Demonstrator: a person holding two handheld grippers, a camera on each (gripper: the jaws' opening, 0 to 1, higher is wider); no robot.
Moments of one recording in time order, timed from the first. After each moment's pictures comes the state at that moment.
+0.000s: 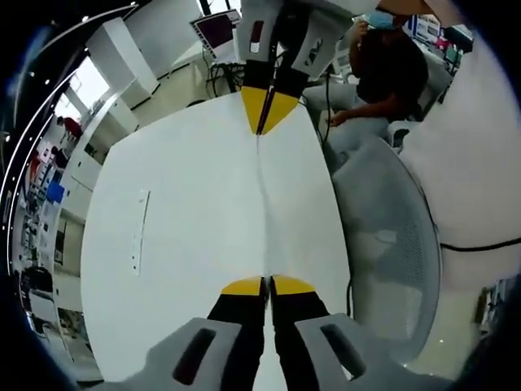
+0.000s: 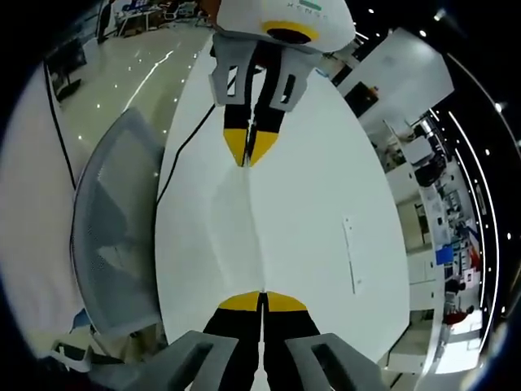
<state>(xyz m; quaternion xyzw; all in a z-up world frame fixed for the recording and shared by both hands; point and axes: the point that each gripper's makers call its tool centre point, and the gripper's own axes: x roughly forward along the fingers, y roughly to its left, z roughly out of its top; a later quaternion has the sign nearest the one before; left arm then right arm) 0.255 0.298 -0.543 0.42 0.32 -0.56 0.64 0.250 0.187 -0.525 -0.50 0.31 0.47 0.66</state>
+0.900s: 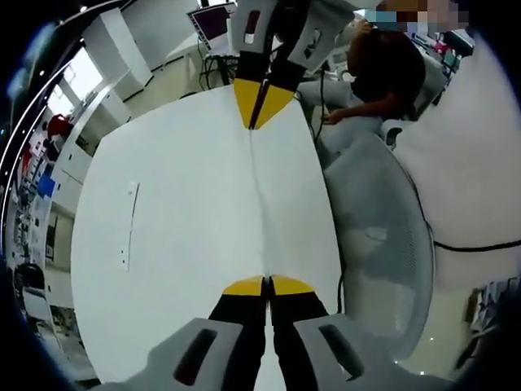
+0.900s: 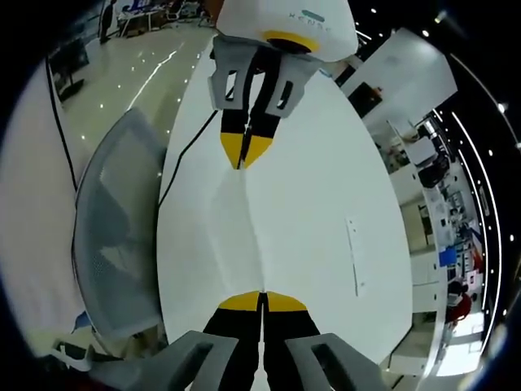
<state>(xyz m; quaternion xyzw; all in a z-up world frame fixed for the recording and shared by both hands) 0.250 0.301 -0.551 0.42 0.35 -0.57 0.62 0.252 0.193 -0.529 -0.50 0.31 0.47 0.65</state>
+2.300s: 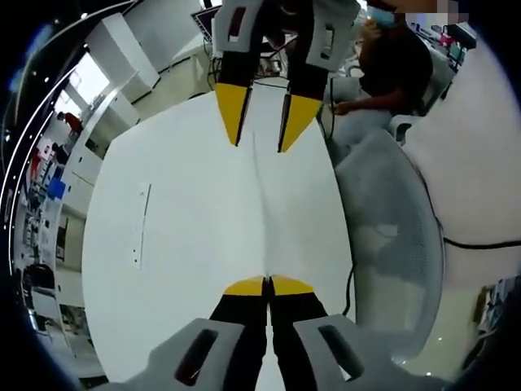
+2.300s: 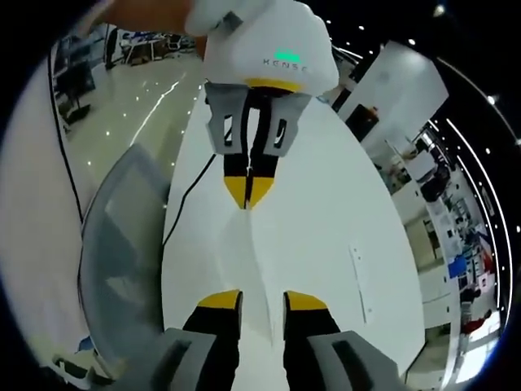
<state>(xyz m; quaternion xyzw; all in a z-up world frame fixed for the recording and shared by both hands) 0.259 0.304 -0.547 0.43 0.33 -0.55 0.63 0.255 0.229 -0.519 -0.44 0.26 0.53 0.68</state>
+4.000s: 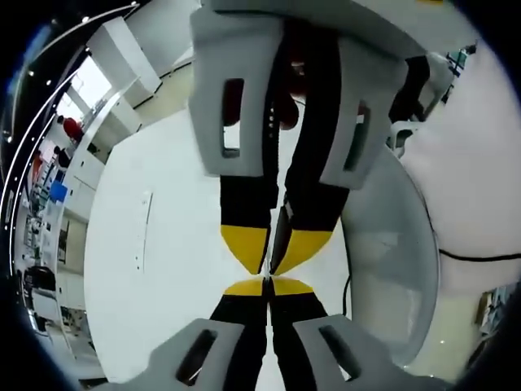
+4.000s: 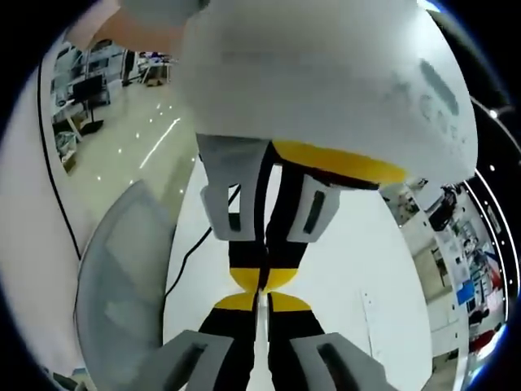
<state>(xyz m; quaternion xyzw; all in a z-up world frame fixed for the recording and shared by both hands) 0.251 0.290 -0.535 0.43 0.32 -0.55 0.64 0.245 0.300 -0.518 -0.40 0.20 0.58 0.68</state>
